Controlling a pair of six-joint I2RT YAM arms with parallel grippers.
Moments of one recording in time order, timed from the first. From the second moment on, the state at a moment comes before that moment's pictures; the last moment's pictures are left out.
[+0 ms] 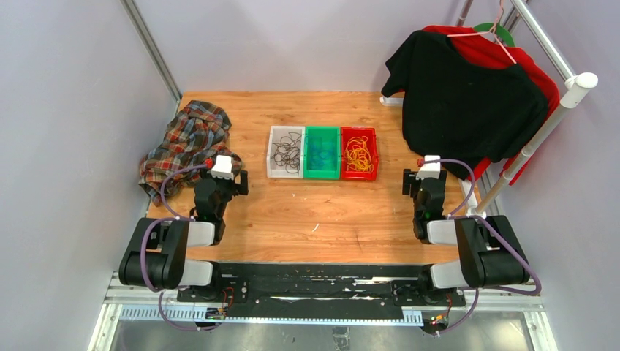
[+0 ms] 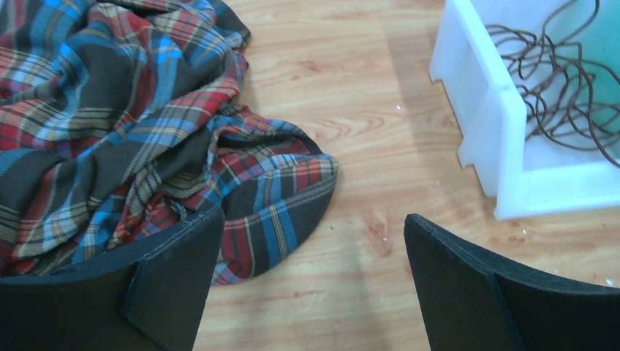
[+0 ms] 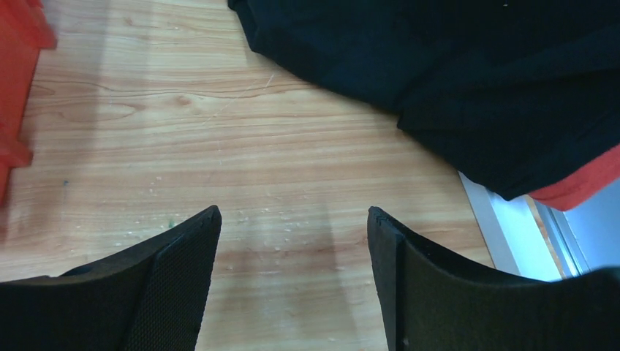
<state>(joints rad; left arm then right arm) -0.07 1.35 0.17 1.02 0.02 0.12 0.10 1.39 0.21 0.91 0.31 -0.14</state>
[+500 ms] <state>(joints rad) -0.07 1.36 0.18 1.03 -0.07 0.09 0.10 1.39 0.22 0.88 0.26 -0.14</state>
